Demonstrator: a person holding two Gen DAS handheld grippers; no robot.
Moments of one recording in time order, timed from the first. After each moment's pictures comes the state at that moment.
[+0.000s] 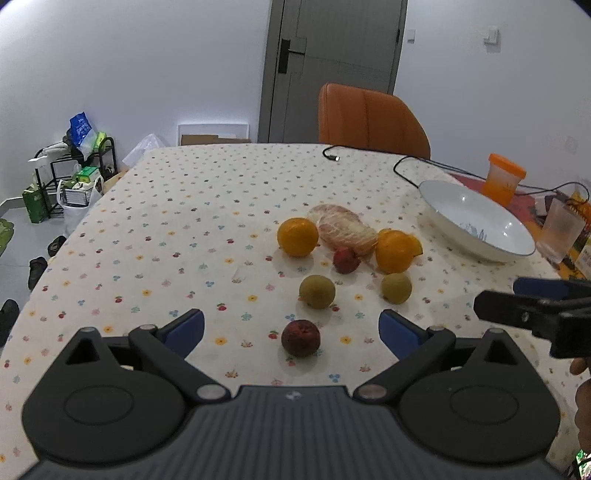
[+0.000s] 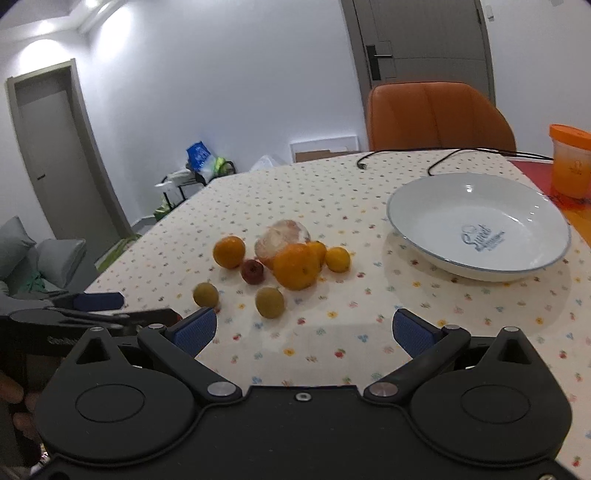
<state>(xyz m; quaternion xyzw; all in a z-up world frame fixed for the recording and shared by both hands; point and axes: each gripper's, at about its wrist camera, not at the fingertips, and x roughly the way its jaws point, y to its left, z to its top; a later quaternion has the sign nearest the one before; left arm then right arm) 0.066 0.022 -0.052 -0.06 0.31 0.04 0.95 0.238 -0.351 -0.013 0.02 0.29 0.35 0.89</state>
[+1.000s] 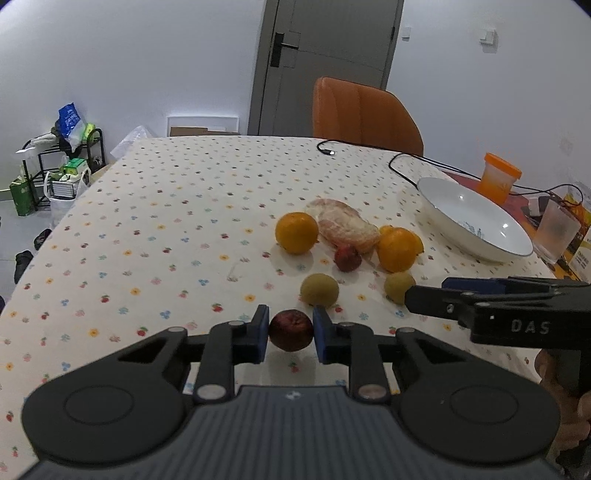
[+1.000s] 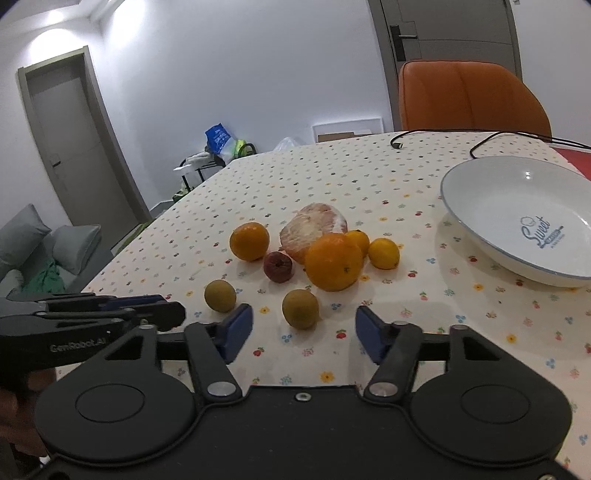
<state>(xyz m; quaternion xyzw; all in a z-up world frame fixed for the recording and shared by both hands) 0.076 0.034 -0.059 -0.08 0.32 0.02 0.94 0.262 -0.306 -0.030 0.01 0.31 0.38 0.87</state>
